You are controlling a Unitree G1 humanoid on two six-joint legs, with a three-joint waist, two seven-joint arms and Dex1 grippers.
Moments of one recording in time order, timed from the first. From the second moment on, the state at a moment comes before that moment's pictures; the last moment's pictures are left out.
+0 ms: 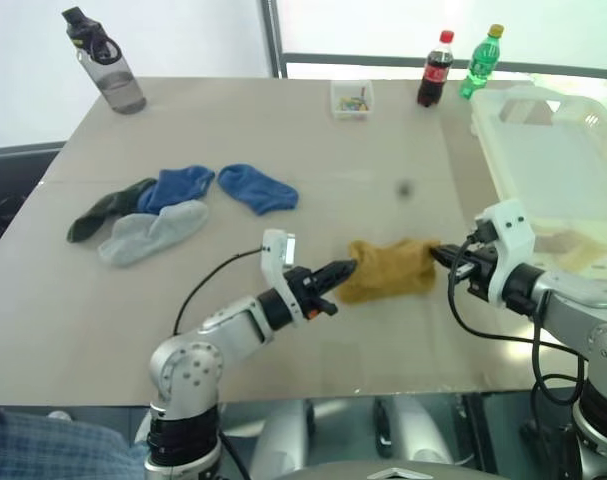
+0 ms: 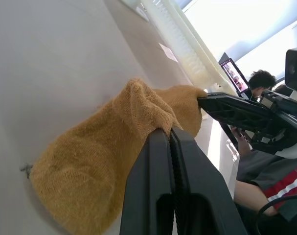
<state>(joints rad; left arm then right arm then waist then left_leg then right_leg) -0.14 0.15 0.13 -0.52 -0.99 1.07 -0.25 -0.33 -0.43 -0.30 -0.77 0.65 1.48 0.31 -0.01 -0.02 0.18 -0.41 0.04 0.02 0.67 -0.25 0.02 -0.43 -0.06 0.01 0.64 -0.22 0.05</state>
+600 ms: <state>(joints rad) -0.09 0.17 0.09 -0.53 -0.98 0.99 -0.20 -0.27 -0.43 -0.25 -0.72 0.65 1.42 0.31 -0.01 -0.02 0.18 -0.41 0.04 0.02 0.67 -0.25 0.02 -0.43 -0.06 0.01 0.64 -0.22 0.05</state>
